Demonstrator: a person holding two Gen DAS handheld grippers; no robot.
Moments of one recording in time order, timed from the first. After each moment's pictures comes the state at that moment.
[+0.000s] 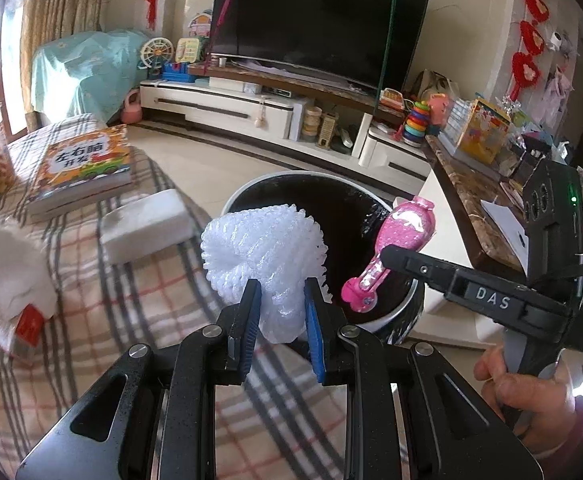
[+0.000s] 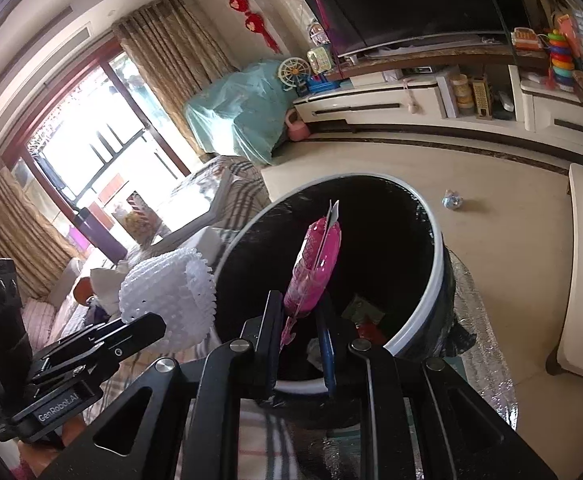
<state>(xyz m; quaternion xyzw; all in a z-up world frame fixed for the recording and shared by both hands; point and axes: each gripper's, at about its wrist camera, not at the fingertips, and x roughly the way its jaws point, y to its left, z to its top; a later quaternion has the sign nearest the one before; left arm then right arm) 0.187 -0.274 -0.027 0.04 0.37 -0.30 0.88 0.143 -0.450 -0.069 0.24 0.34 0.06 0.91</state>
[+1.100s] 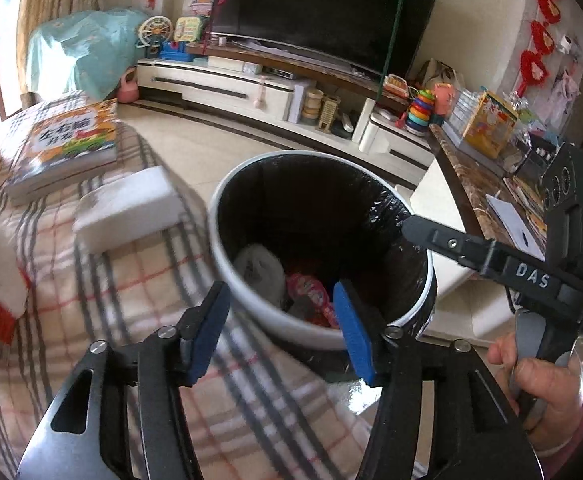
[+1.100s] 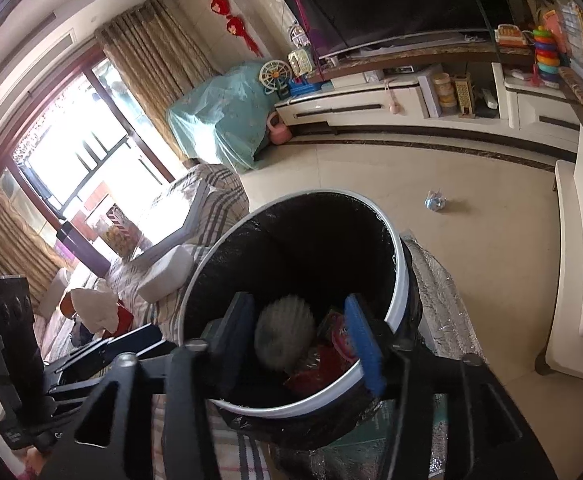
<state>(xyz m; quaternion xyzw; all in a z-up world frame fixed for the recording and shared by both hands) 0.202 -0.280 -0.043 0.03 0.40 -0.29 0.87 0.149 -0.475 -0.066 0.25 0.34 0.03 0.91</state>
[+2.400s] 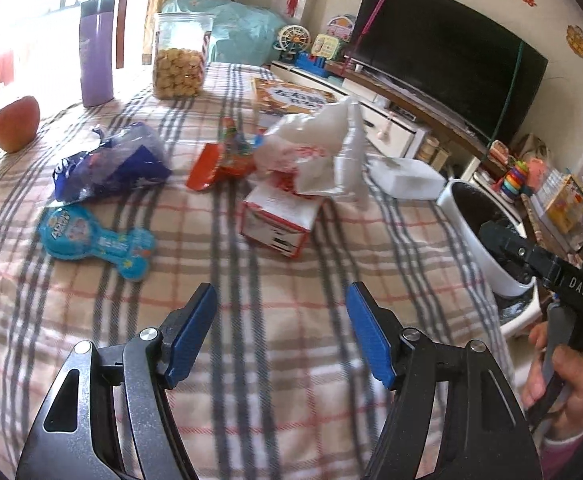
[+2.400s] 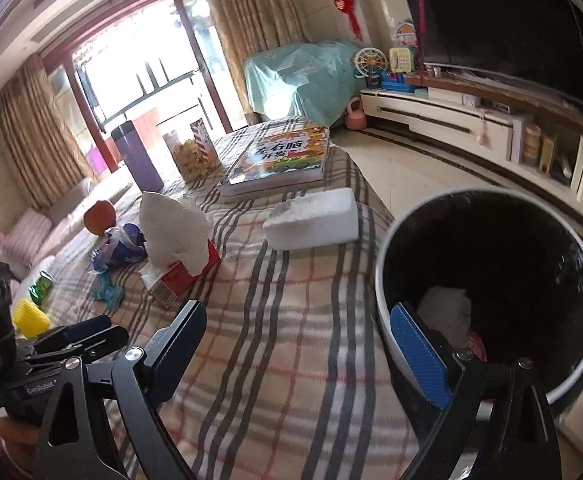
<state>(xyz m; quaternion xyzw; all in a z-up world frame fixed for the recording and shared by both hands) 0.181 -0.058 -0.066 -0.06 0.40 -0.12 0.91 0.181 -0.300 -0.057 0.09 0.35 0.13 0.92</state>
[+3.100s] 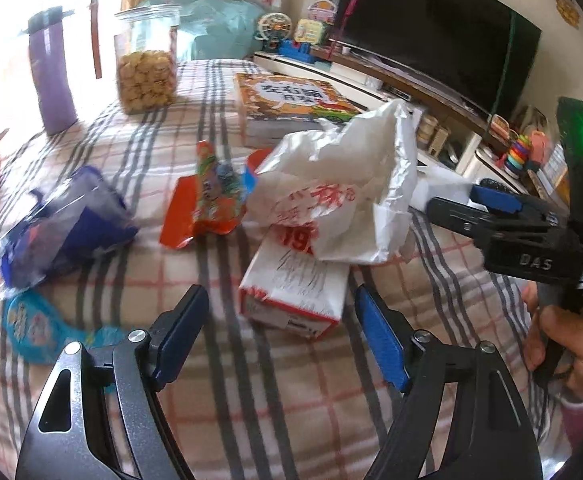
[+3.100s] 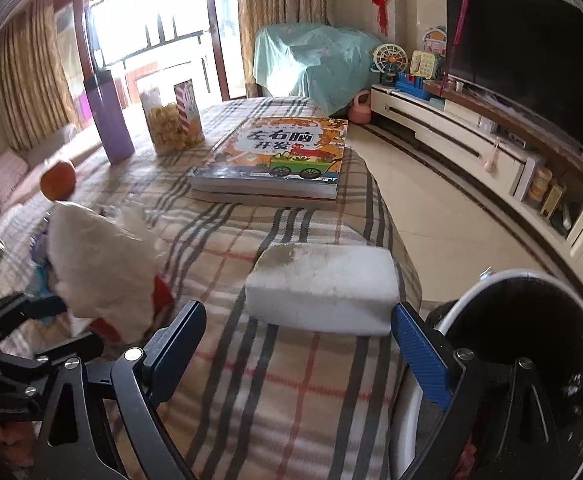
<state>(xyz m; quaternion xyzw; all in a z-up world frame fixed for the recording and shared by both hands) 0.251 -0.073 -0.076 -0.01 0.41 -0.15 0.90 0.275 -0.256 -0.074 -0.02 0.38 0.11 0.92</state>
